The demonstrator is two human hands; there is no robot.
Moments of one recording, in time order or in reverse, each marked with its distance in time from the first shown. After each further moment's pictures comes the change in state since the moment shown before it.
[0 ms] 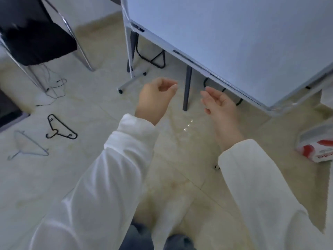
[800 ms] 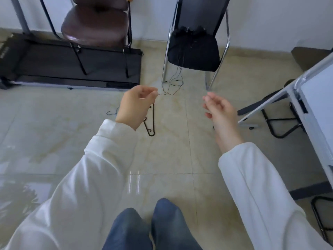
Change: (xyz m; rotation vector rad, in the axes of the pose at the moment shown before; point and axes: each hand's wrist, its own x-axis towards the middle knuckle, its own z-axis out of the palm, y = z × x) left_hand 0.137 -0.138 -0.404 -0.026 0.888 -0.391; right_hand 0.106 -0.029 0.513 -0.105 -0.847 -0.006
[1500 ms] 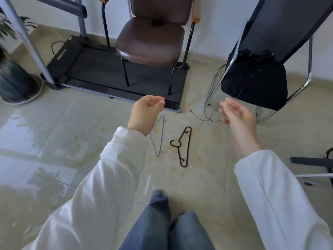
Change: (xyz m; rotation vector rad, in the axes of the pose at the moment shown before) left_hand 0.278 -0.048 -0.144 -0.058 0.211 -0.162; right_hand 0.222 -0.022 0.262 -0.013 -0.174 0.027
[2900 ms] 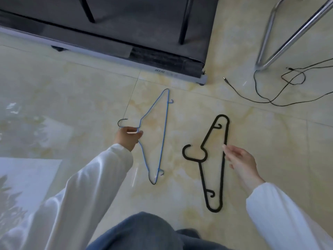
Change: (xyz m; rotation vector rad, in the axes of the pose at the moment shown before) left_hand 0.411 -0.621 0.207 0.162 0.016 -0.568; right_hand 0.342 0.649 0.072 -0.386 -0.048 0.477
